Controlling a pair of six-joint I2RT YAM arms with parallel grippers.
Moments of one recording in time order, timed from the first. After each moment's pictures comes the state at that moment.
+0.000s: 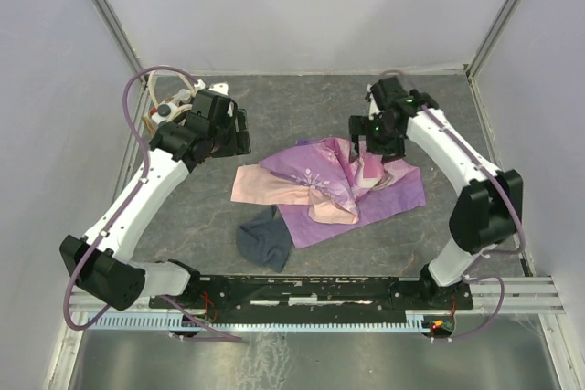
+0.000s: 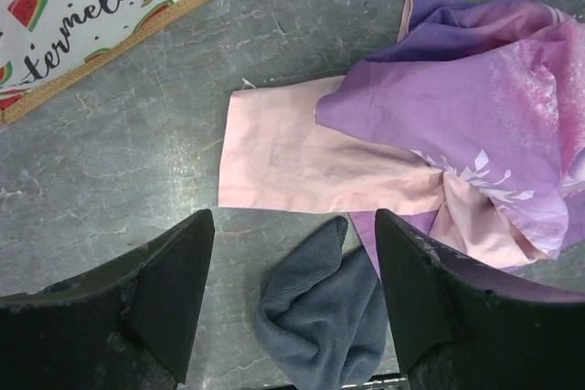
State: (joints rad) left arm -0.44 1.31 1.36 -0.87 -0.20 -0.42; right arm 0.33 1.63 1.50 -1.02 -0.11 0.32
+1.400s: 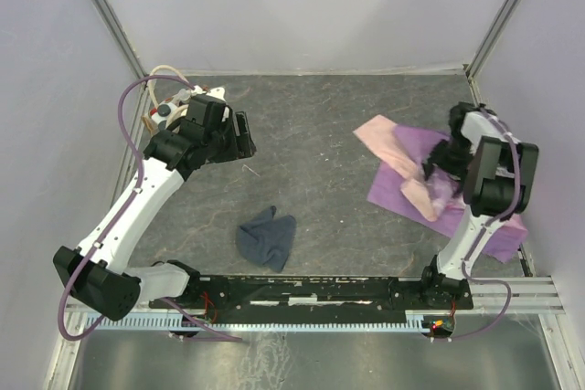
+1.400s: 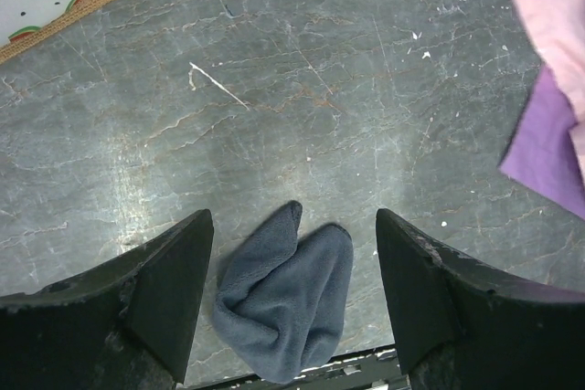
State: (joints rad) left arm -0.44 1.24 1.29 -0.84 -0.09 -0.50; right arm -0.18 1.98 1.39 -1.03 0.11 0.56
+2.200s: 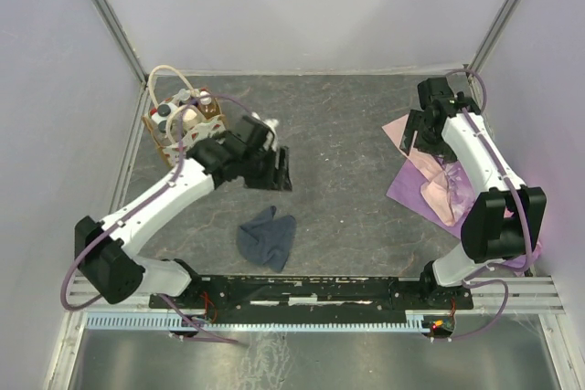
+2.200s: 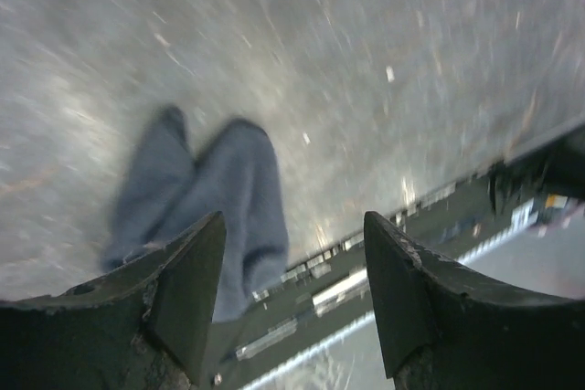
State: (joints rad) left arm -0.63 1.33 1.24 -0.84 0.12 -0.50; right arm 0.08 1.57 1.40 -1.03 0.30 0.42
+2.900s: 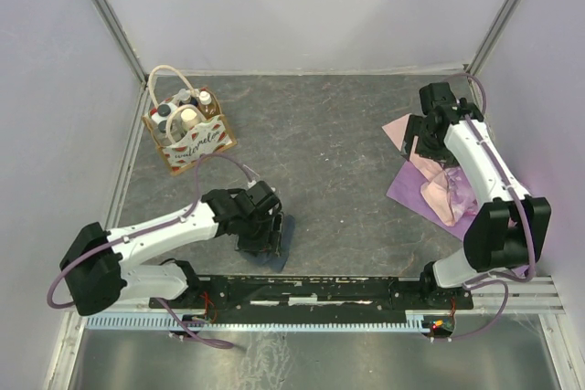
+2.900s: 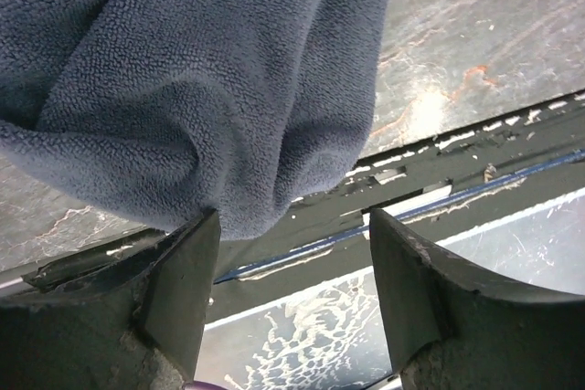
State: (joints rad) left arm -0.93 1.20 0.77 -0.82 0.10 -0.79; right arm 0.08 1.52 1.34 -1.03 0.28 0.38
